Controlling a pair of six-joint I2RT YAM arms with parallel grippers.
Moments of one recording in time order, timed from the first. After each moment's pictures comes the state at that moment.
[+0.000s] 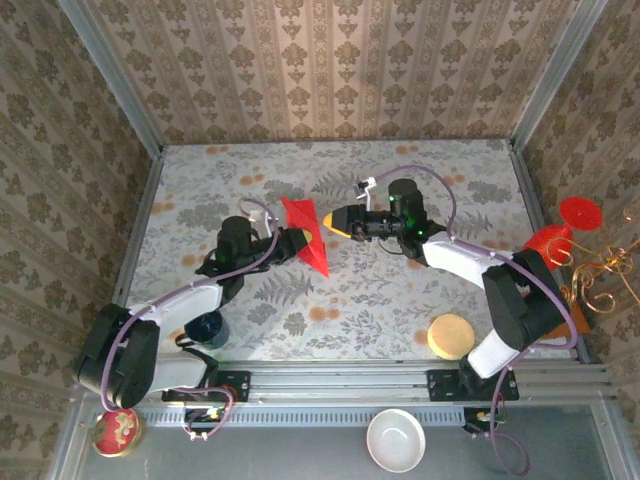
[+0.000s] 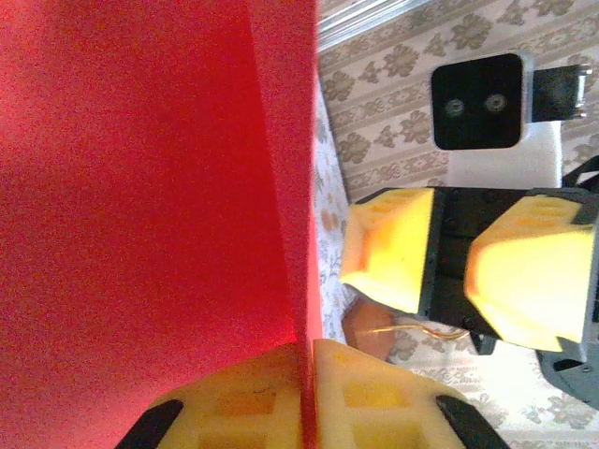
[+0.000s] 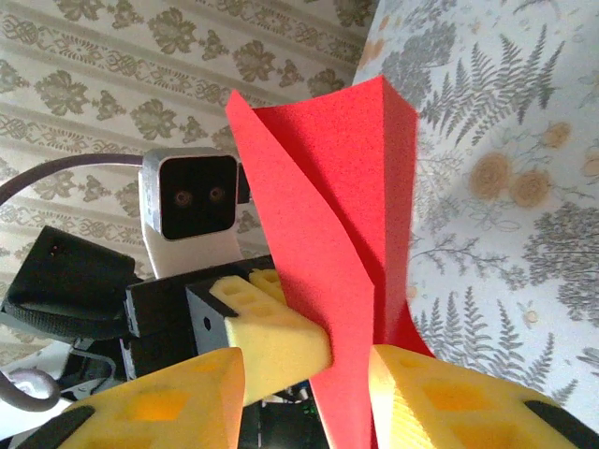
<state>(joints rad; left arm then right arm) -0.51 1.27 0.56 0.40 0.59 -0.97 0.42 1.60 0.91 0.37 -0.83 0.92</state>
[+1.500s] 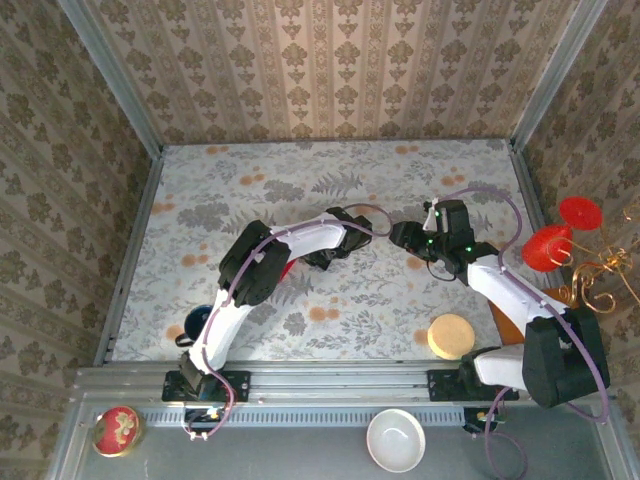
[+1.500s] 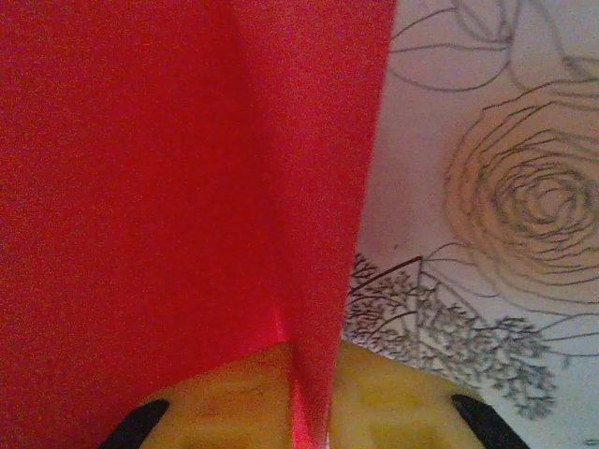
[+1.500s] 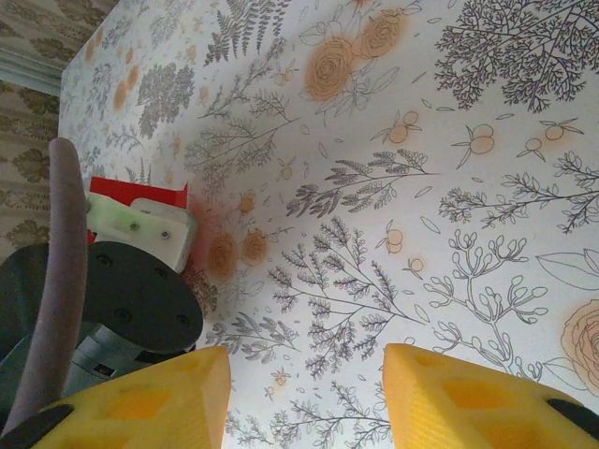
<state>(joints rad) -0.90 2.28 1.72 -1.23 -0.68 -0.49 0.21 1.26 0.71 -0.16 -0.34 0.68</state>
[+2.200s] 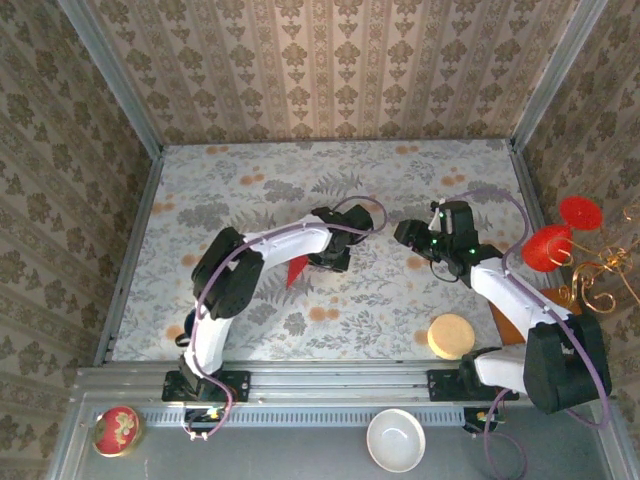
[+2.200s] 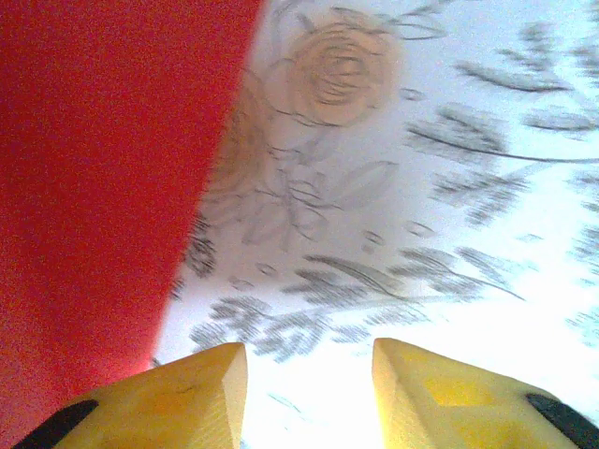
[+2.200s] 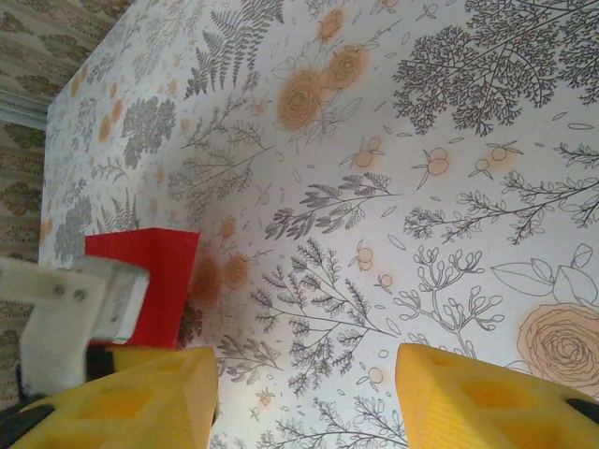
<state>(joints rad) -0.92 2.04 1.56 -0.94 -0.22 -0.62 0.19 1.23 0.70 -0.17 -0.29 0.70</state>
